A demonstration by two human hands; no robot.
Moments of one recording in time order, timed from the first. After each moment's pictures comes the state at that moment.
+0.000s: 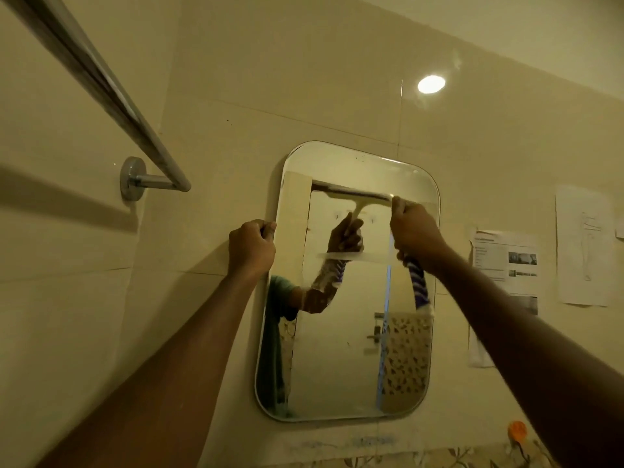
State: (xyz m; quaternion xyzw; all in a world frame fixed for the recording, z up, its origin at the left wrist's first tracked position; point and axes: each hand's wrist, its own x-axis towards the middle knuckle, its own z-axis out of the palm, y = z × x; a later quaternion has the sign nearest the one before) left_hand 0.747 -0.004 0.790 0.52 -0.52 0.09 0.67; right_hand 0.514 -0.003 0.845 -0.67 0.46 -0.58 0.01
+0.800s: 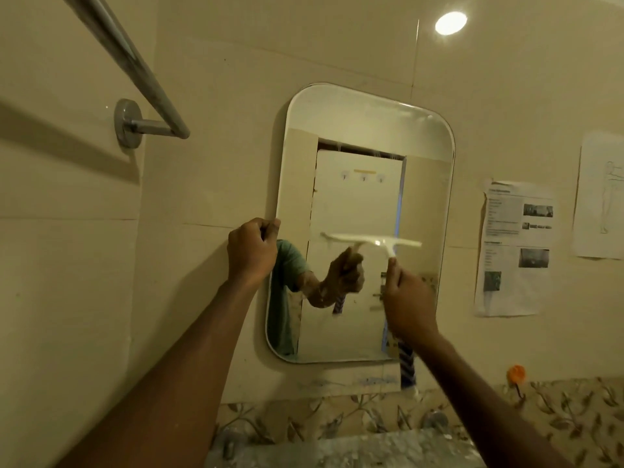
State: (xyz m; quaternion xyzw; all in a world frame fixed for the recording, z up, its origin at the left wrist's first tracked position) left_hand 0.750 -0.010 0.714 0.54 -0.51 0.12 0.66; right_hand 0.518 -0.021 0.665 -0.67 0.47 -0.58 -0.02
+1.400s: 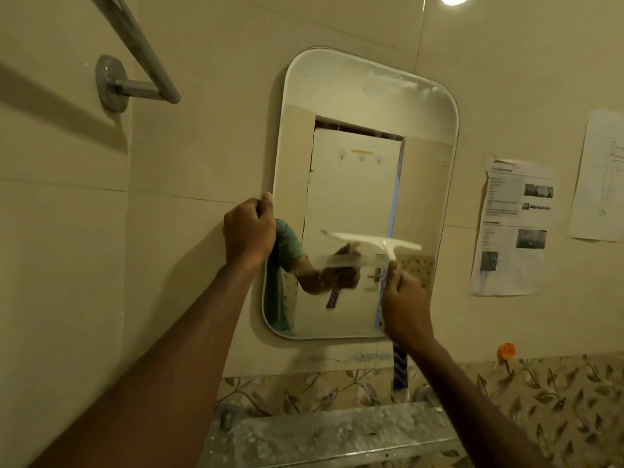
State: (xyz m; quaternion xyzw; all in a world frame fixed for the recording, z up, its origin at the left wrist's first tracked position) left_hand 0.745 -0.012 0.705 0.54 -0.49 0.10 0.68; right_hand 0.517 -0.021 0.624 -0.66 0.46 -0.59 0.02
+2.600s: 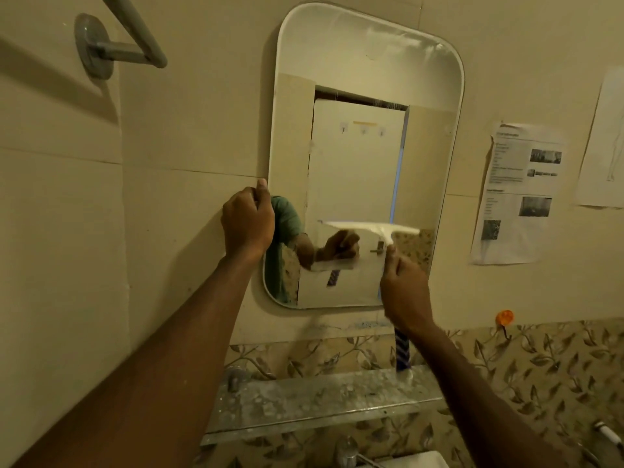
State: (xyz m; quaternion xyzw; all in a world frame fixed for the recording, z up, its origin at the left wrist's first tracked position) left_hand 0.745 -0.021 0.675 0.53 -0.49 0.14 0.68; right_hand 0.514 -0.015 0.604 -0.66 0.48 -0.58 0.03
